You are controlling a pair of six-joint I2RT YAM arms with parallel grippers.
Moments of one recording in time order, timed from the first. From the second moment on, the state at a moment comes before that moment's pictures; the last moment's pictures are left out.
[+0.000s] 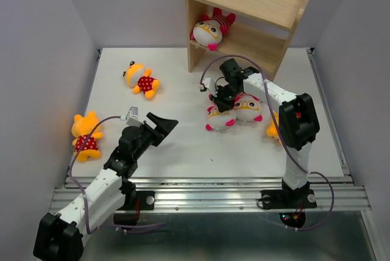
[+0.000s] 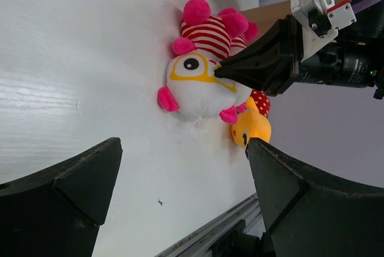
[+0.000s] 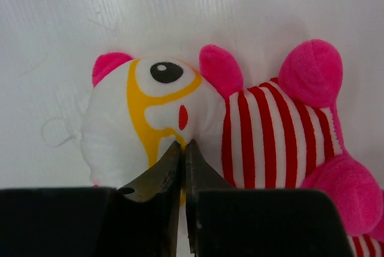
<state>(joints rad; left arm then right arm) -0.44 0.64 0.23 0.15 0.07 -1.11 0.49 1.99 1.63 -0.86 -0.43 -0.81</state>
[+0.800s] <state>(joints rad) -0.46 1.02 0.26 0.43 0.15 -1.58 0.57 1.79 1.46 -0.36 -0.49 0.00</state>
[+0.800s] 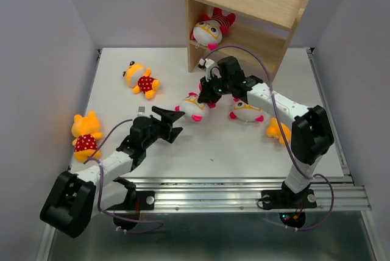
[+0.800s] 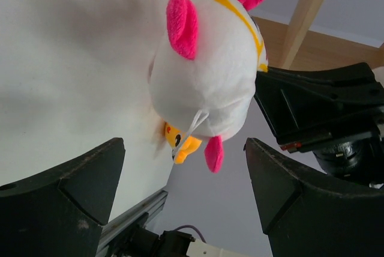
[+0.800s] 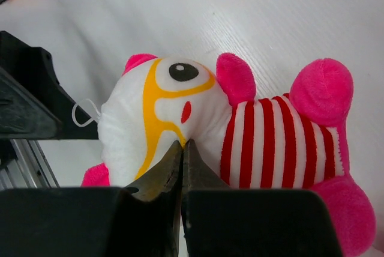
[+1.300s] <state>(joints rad) -0.46 1.22 0.39 0.49 0.19 -1.58 0.61 1.75 1.40 -0.26 -0.51 0.12</state>
